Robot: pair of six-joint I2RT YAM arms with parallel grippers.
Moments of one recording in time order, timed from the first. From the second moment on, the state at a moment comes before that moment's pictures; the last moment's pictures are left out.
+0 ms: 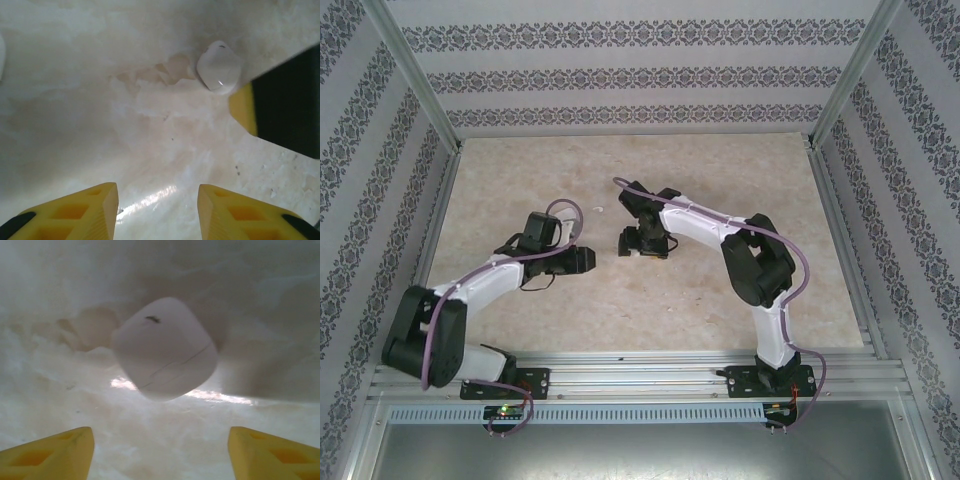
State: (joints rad) left arm -0.29 1.41 0.70 -0.23 0.43 -0.40; right arm 0.69 2.05 1.55 -0.88 -0.15 0.71
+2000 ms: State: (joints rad) left arm -0.33 1.75 1.03 -0.17 0.45 -0.44; right arm 0.61 1.95 1.44 -0.71 -0.15 0.74
